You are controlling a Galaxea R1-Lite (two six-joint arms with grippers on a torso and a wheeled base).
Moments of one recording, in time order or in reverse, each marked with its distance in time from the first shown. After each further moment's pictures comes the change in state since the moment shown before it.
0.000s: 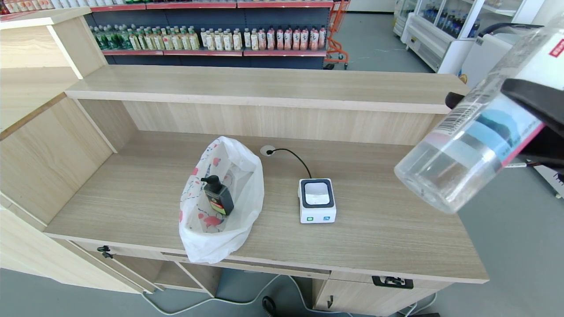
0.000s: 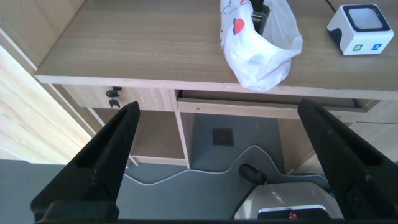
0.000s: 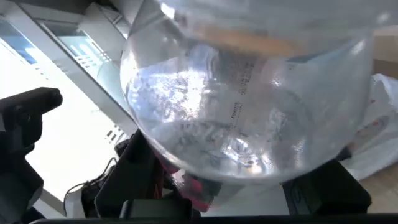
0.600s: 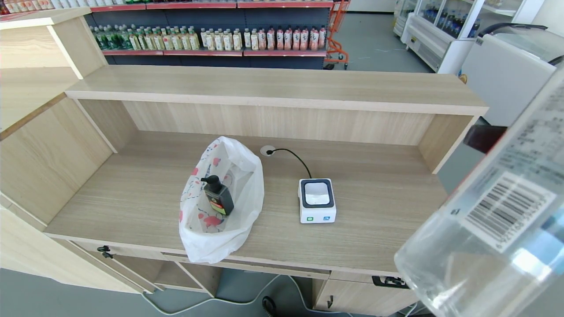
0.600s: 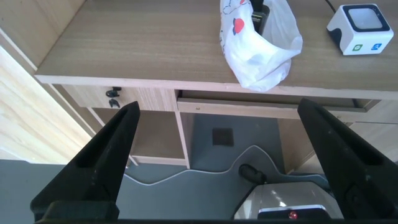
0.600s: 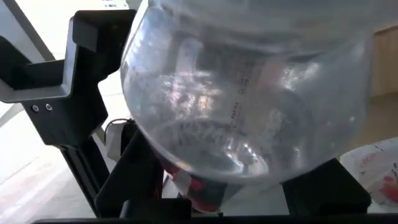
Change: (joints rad) left arm 0.000 0.000 0.000 0.000 0.000 0.000; right arm 0.242 -0.039 0.009 -0.002 0.171 -0.249
